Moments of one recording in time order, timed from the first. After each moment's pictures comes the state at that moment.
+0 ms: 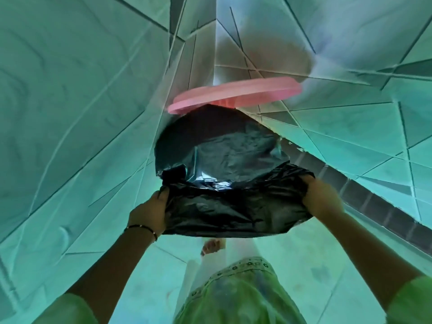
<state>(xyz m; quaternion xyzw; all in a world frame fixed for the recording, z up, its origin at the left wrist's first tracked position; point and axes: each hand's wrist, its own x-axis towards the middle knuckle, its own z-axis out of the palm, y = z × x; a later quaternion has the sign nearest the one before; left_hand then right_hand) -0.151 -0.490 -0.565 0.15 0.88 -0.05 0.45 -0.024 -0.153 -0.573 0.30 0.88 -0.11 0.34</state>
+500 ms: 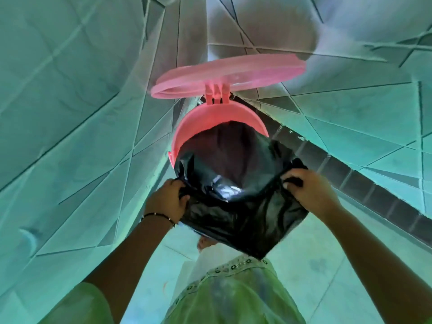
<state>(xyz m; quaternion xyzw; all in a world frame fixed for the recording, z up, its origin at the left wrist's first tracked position) -0.136 -0.447 -0.604 0.13 0.90 0.10 0.40 -0.031 -0.155 -0.566 0.33 0.85 -0.29 0.29</state>
